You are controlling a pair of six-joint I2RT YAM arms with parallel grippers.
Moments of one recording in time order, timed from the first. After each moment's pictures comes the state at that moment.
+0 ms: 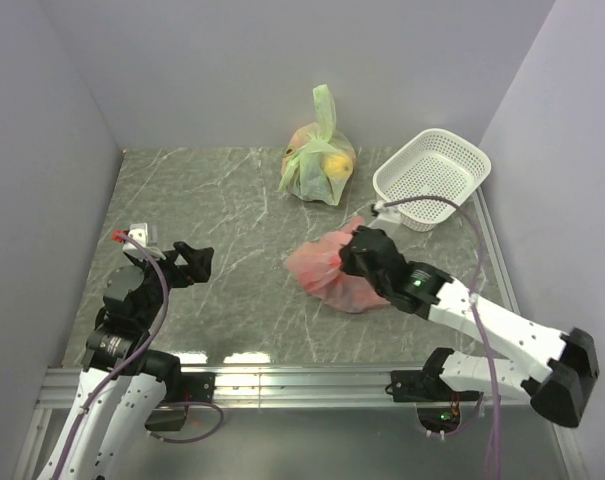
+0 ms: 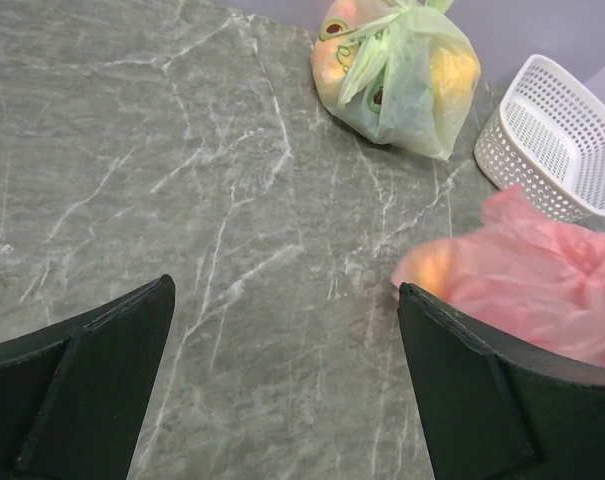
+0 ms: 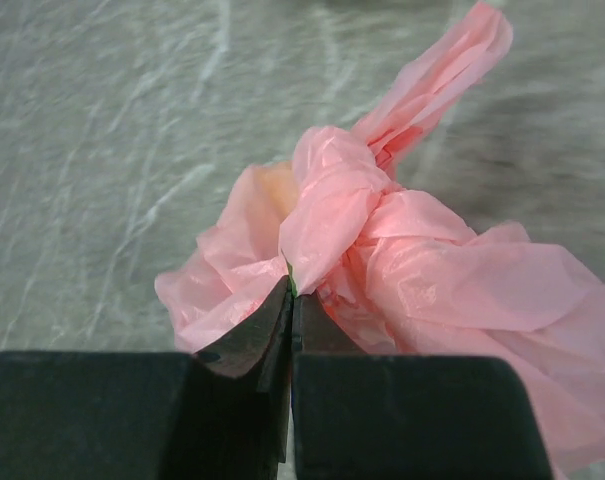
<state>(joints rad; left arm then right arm) -0.25 0.37 0.57 -0.37 -0.04 -0.42 0.85 1.03 0.85 -0.41 0.48 0.79</state>
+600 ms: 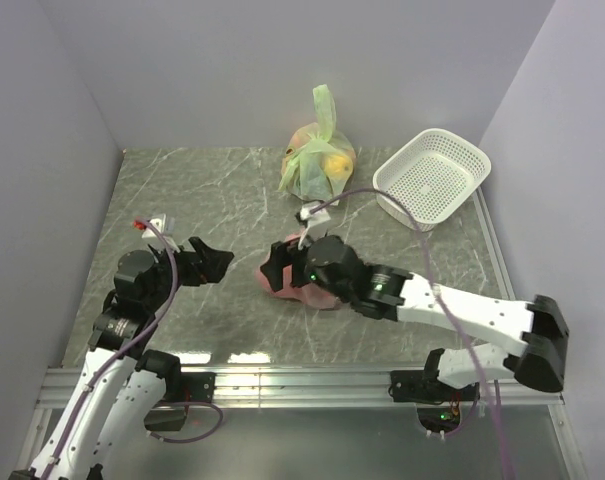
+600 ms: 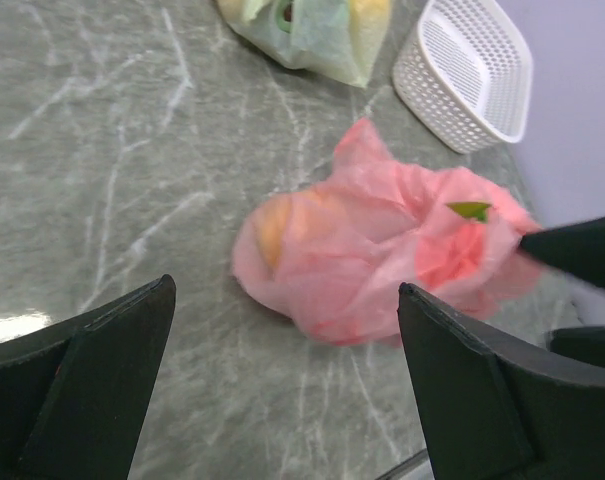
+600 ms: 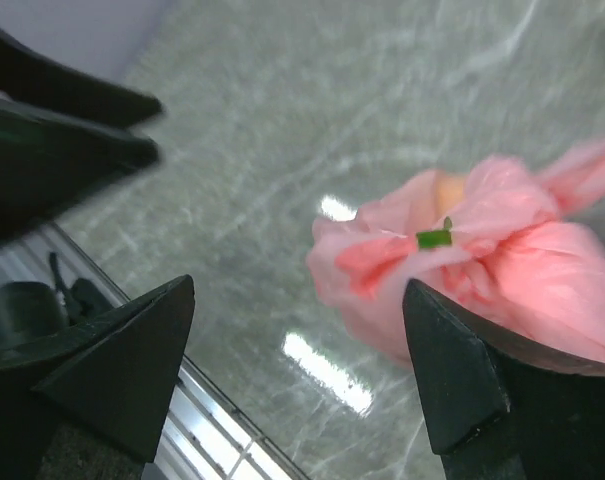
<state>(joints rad) -0.25 0.51 0.59 -0.35 0.19 -0.50 1.13 1.29 1.01 -0.13 0.33 0.54</state>
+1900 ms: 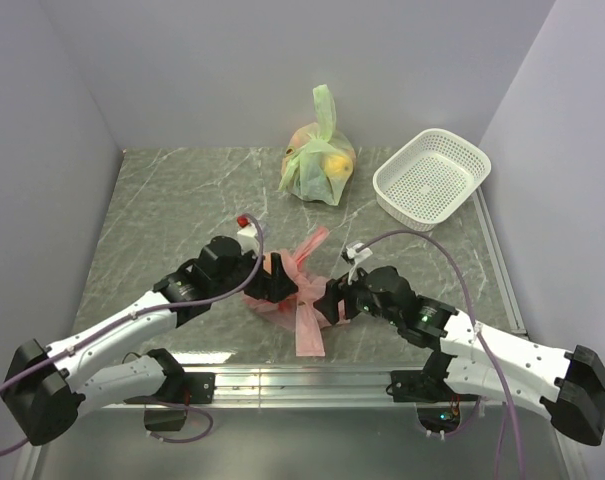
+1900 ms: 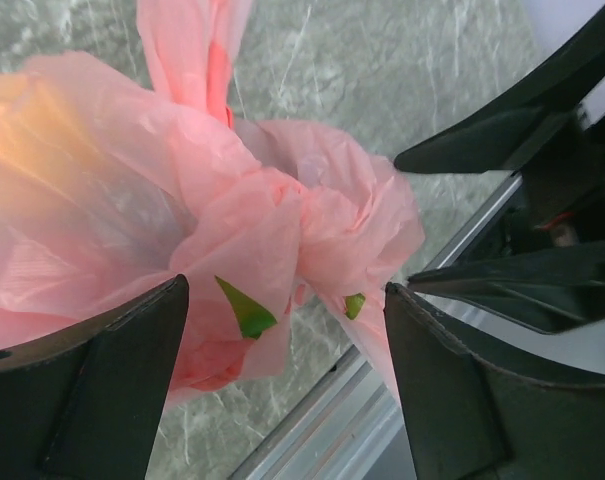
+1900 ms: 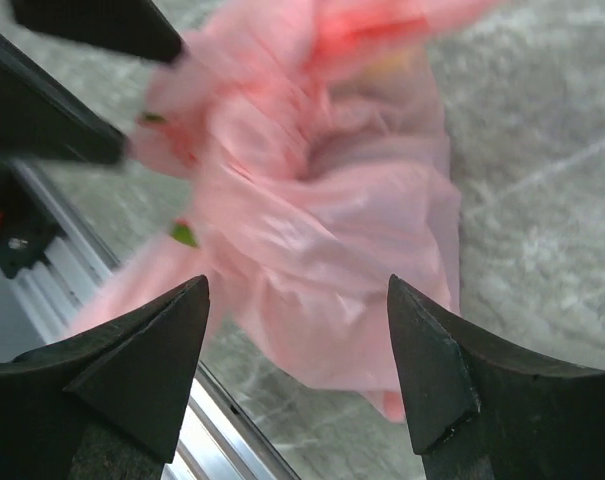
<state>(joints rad) -0.74 1.00 0.67 -0.17 0.20 -0.53 0.93 0.87 0.47 -0.07 0.03 0.39</state>
